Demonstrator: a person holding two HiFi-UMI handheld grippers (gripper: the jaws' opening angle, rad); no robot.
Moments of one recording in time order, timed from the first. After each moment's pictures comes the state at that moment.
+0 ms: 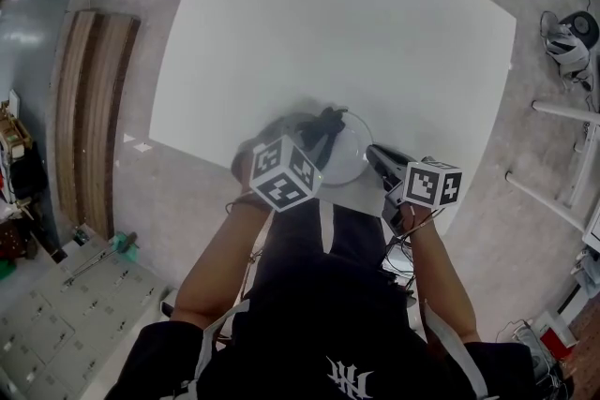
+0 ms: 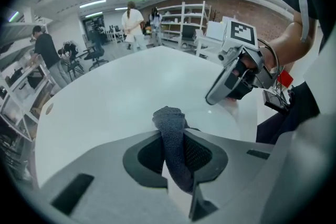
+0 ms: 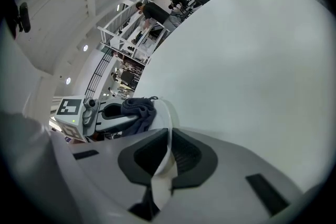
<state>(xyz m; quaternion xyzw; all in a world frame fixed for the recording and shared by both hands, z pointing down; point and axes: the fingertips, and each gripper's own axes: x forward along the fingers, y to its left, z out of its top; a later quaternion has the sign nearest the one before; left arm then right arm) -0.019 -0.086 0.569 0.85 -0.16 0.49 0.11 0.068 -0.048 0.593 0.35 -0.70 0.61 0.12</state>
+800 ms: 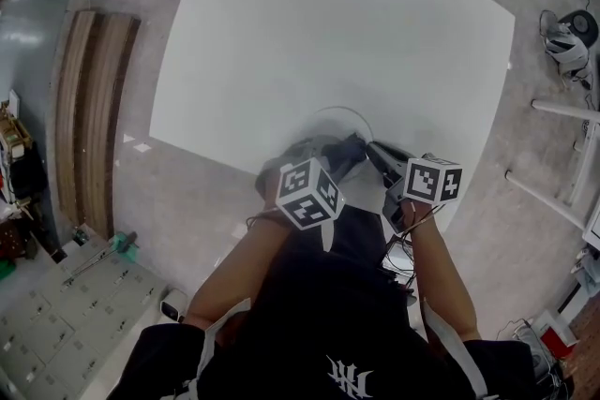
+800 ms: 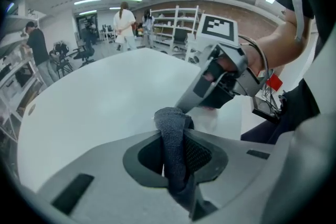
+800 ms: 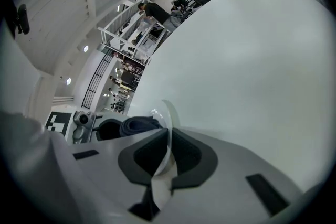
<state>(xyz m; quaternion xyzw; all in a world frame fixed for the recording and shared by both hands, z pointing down) 0.027 -0.031 0.574 0.87 -0.12 0.47 0.13 0.068 -0.046 0.593 0.35 -0.70 0.61 0.12</state>
